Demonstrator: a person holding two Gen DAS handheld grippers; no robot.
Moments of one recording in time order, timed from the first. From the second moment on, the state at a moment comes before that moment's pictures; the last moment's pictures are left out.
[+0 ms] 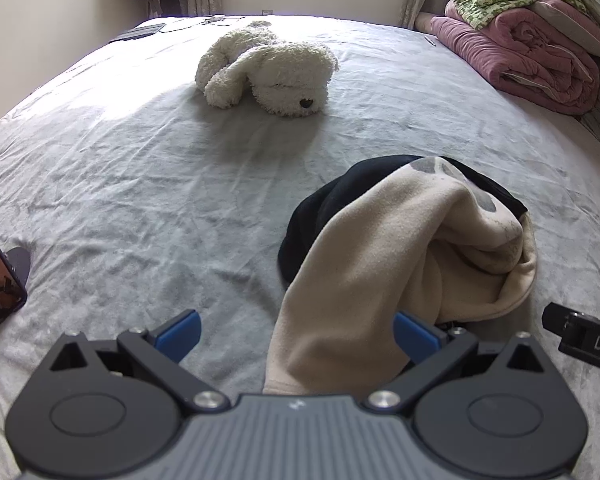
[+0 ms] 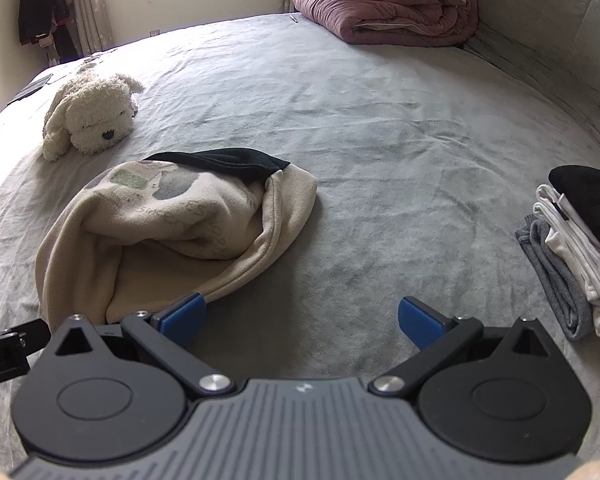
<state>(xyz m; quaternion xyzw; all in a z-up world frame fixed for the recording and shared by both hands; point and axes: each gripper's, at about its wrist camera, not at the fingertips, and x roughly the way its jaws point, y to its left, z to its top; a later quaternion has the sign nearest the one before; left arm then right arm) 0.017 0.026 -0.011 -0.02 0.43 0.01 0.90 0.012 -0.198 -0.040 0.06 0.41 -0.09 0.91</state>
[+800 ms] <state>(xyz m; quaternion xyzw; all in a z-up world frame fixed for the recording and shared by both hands) 0.063 0.017 -0.070 -0.02 0.47 -0.08 0.88 0.073 -0.205 -0.101 0.04 0.46 -0.04 0.88</state>
